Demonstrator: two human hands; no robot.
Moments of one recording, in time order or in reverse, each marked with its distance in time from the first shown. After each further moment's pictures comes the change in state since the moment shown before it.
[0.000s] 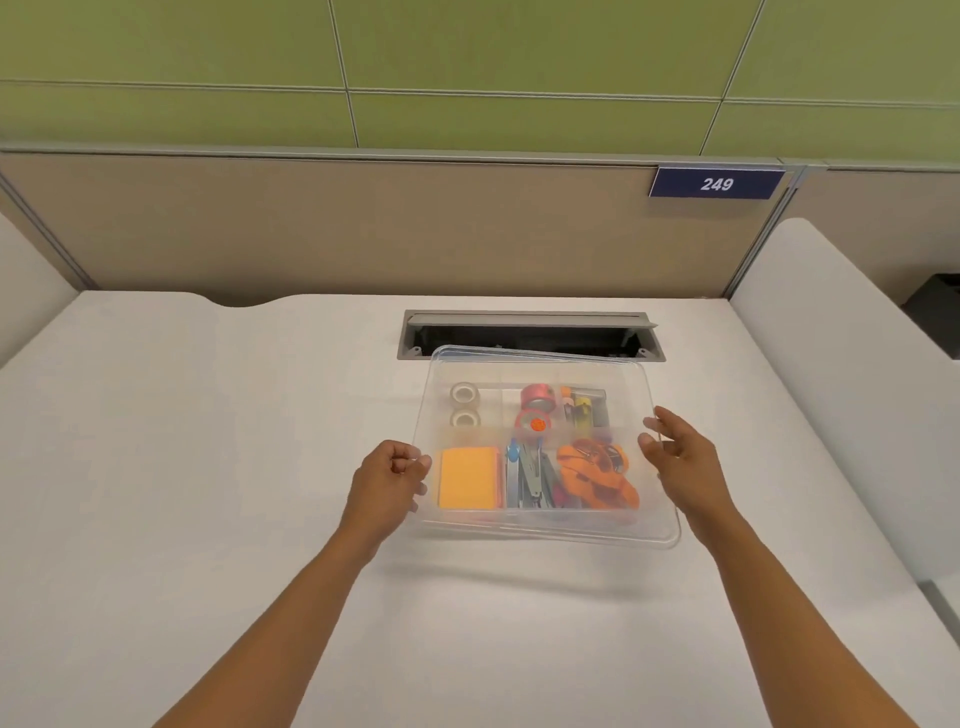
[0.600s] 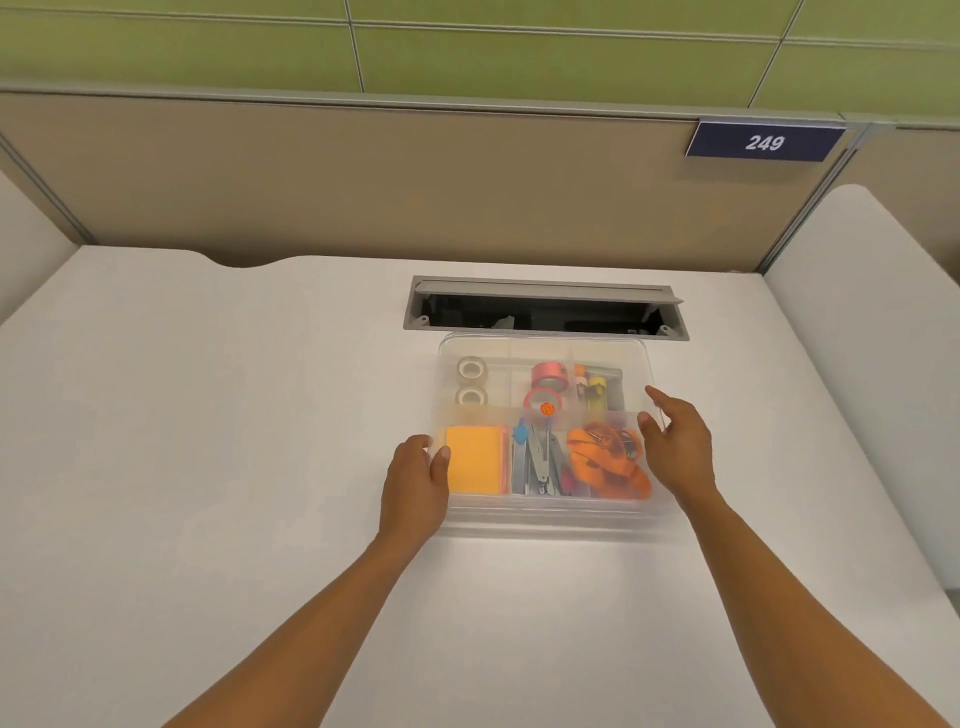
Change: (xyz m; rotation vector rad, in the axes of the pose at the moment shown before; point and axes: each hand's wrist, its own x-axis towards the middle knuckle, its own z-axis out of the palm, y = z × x) left_hand 0.006 -0.033 0.047 0.448 0.148 0.132; right_hand 0.041 0.025 0.029 -0.365 0.071 -0.102
